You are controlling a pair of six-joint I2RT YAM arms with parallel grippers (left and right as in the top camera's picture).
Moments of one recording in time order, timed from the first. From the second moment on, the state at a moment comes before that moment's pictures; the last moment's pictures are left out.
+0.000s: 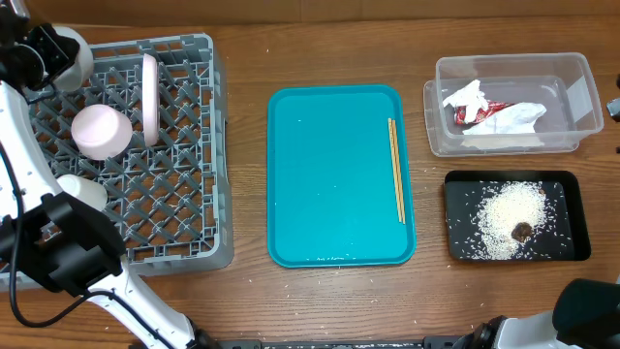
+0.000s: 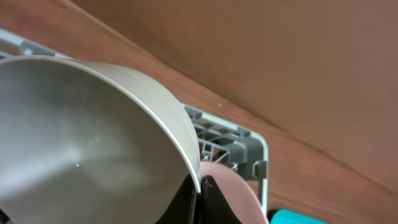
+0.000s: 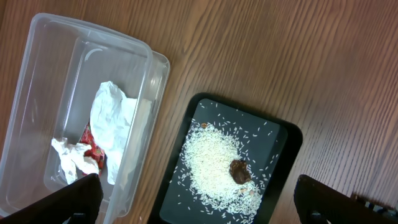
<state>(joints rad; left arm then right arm) 0.55 2.13 2.17 -0.81 0.59 -0.21 -0.49 1.66 1.93 -1.49 0.17 0.76</state>
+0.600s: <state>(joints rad) 0.74 2.35 2.16 -0.70 1.01 -0.28 -0.49 1.66 1.93 -1.49 0.17 0.76</state>
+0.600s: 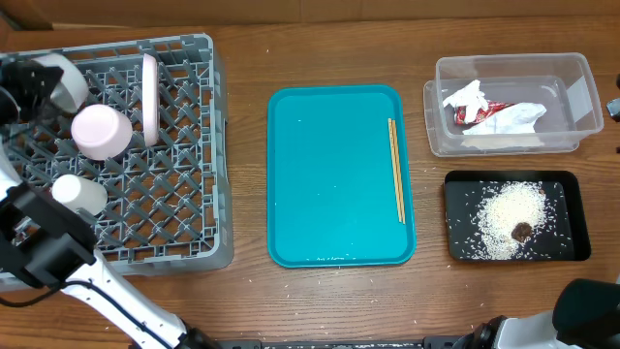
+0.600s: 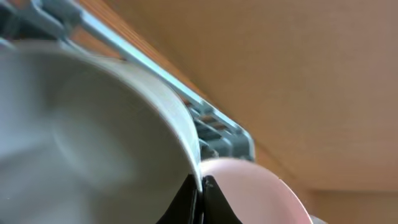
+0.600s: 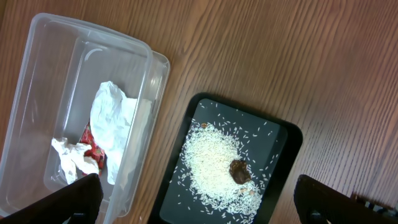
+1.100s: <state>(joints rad) 0.85 2.36 2.16 -0.70 1.13 -0.31 -0.49 1.66 1.93 -1.49 0.17 0.76</state>
